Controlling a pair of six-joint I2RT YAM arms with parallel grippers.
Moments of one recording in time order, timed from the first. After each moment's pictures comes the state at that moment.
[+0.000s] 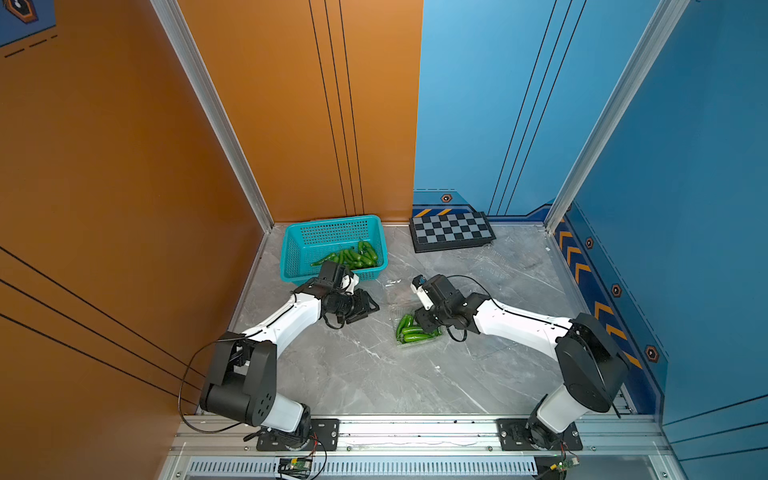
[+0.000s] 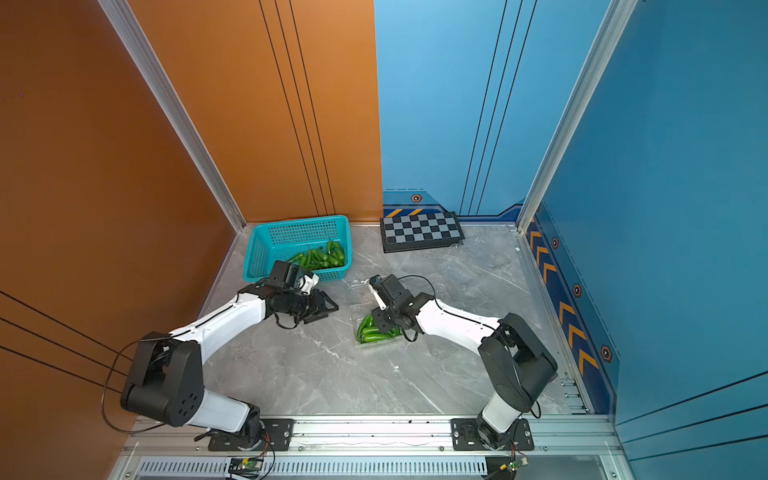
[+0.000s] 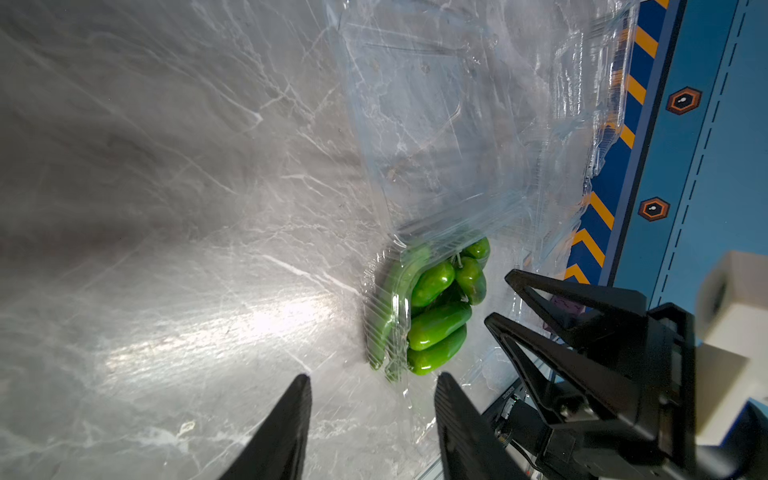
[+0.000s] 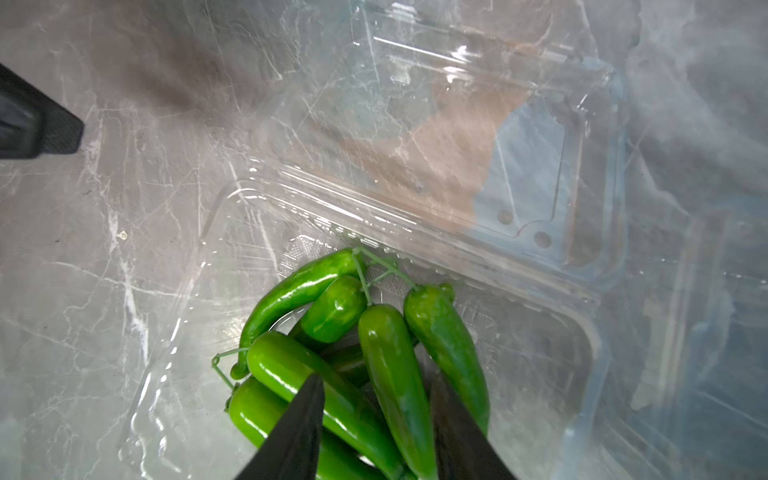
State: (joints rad) left arm -0.25 1.48 0.91 -0.49 0.56 -0.60; right arm 0.76 1.66 1.04 -0.37 -0.01 0.20
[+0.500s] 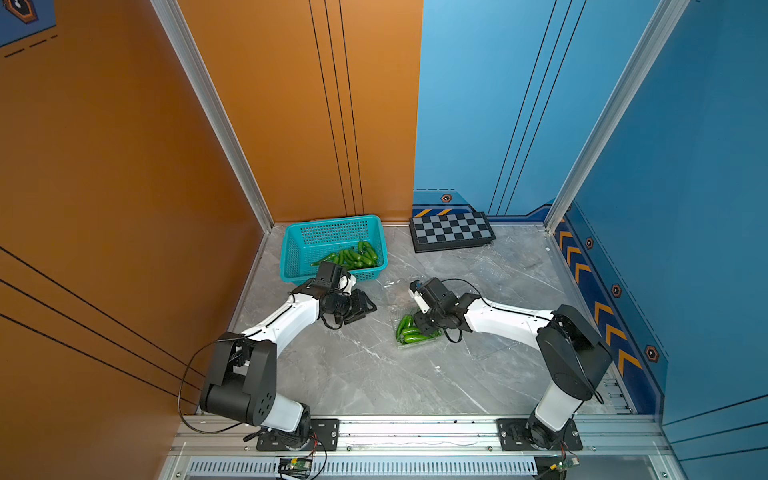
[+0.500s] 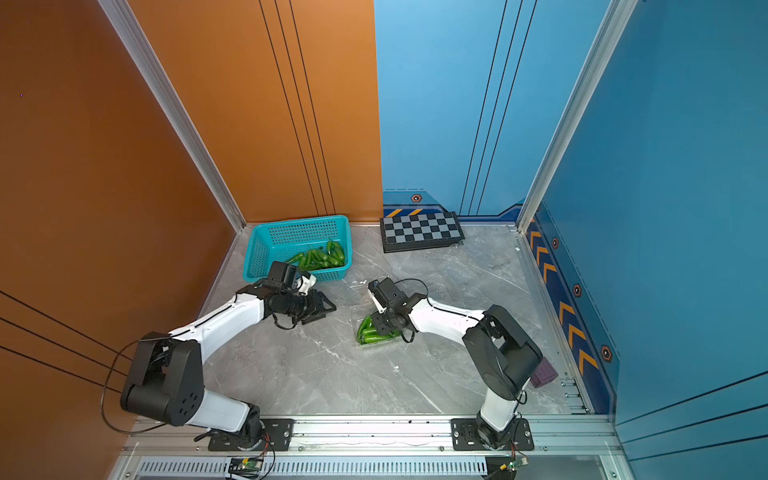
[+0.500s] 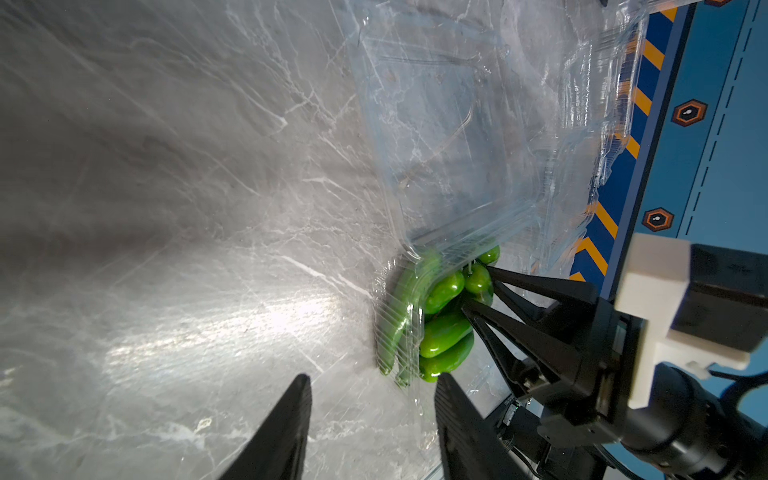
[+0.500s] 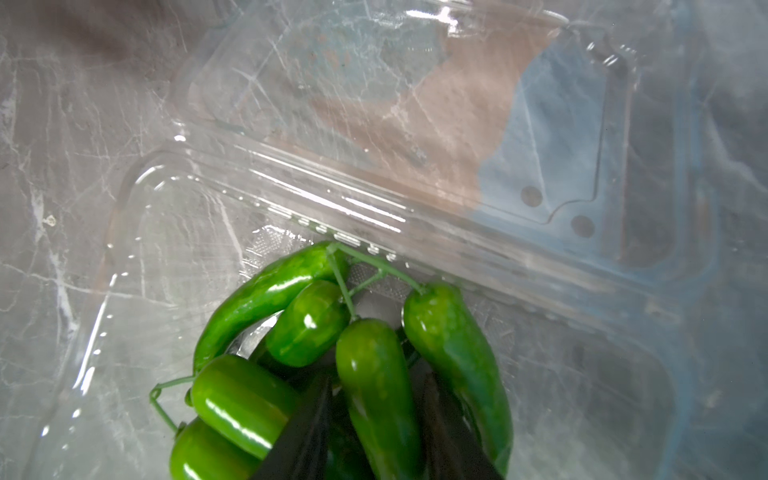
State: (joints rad) left arm -0.23 1.48 0.90 -0.49 0.56 -0.59; right arm 0.76 1.74 1.06 -0.37 -0.01 0.20
